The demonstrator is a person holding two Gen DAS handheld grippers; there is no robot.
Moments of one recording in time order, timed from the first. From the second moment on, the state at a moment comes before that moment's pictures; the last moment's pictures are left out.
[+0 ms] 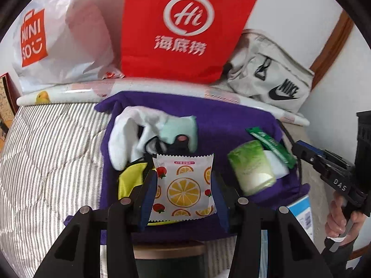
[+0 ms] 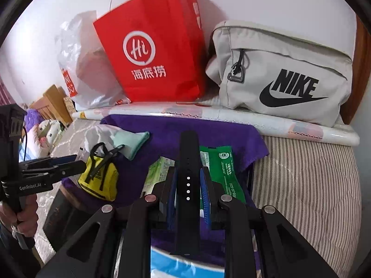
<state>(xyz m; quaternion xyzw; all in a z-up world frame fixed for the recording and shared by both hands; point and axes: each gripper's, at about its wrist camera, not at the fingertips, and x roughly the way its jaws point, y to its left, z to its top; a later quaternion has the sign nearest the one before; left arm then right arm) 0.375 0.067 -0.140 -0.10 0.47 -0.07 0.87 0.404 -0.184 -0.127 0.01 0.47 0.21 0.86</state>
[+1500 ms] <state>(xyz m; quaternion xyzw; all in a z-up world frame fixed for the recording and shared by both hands) 0.318 0.099 -0.110 -0.13 0.45 -0.09 0.88 0.337 -0.178 -0.081 0.00 0.44 0.18 0.88</state>
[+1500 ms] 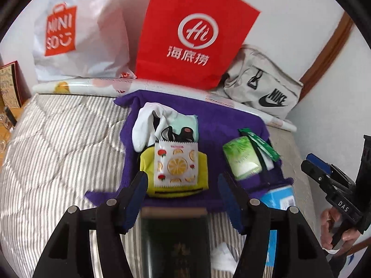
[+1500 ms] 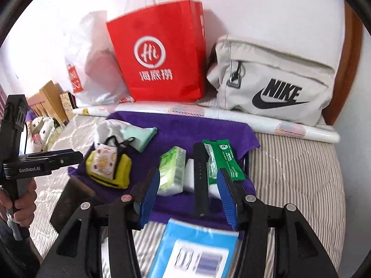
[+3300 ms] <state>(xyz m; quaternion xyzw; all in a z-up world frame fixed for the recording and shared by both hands) 0.154 0.106 -0.186 -0.08 0.45 -0.12 0.88 0.185 -0.079 -0.174 -0.14 0.48 0.22 0.84</state>
